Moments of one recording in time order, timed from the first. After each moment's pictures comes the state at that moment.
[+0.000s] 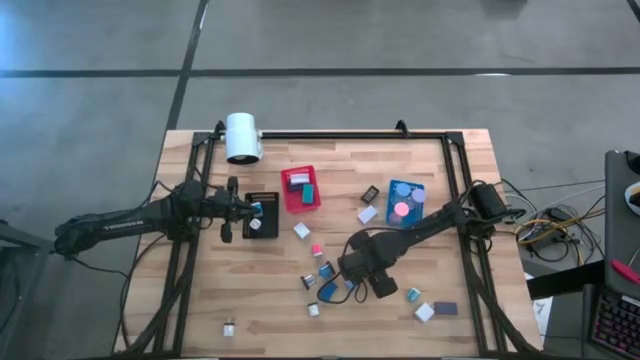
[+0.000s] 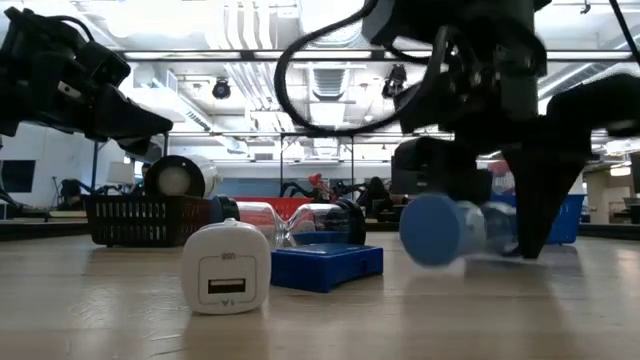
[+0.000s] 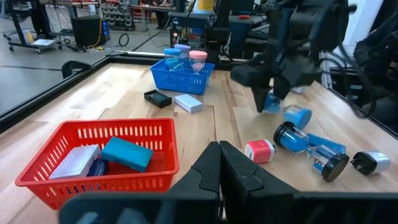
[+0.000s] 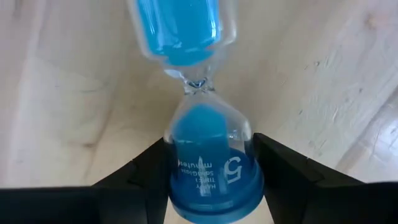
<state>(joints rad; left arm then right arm) 0.31 0.28 0.01 0.10 0.31 0.00 0.33 1.94 1.28 -0.83 -0.03 -0.05</state>
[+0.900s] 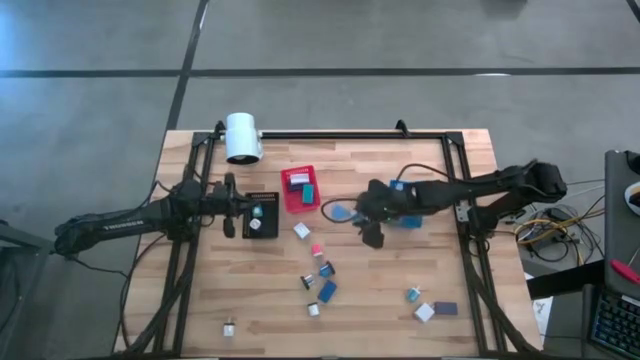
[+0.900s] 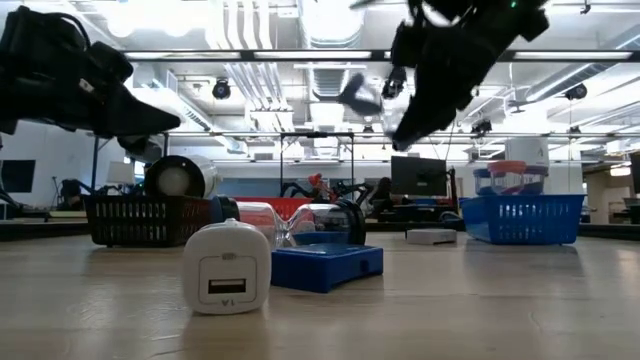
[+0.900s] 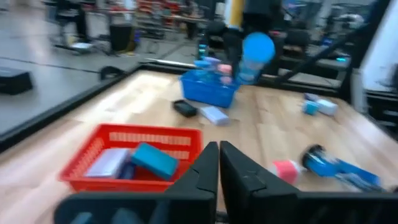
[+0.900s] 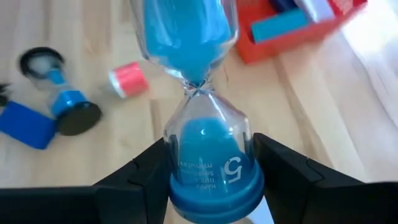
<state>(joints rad) 0.31 0.29 0.01 0.15 0.18 -0.07 0.01 1.42 0.89 -0.32 0.08 0.21</state>
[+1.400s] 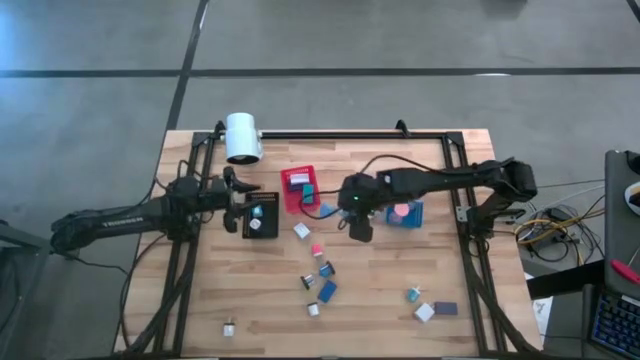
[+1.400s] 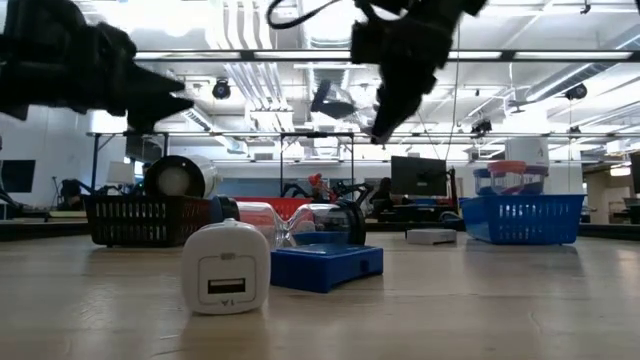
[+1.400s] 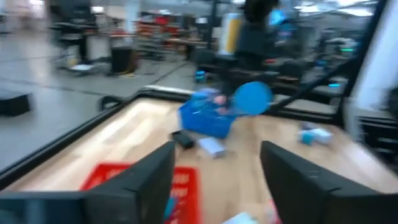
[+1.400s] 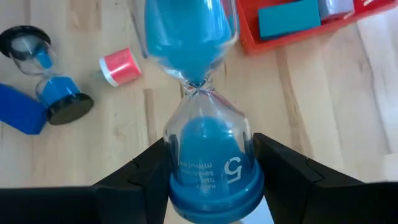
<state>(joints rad) 0.30 0.38 0.07 0.27 0.19 -0.08 -0.04 1.66 1.31 -0.73 0.02 0.10</state>
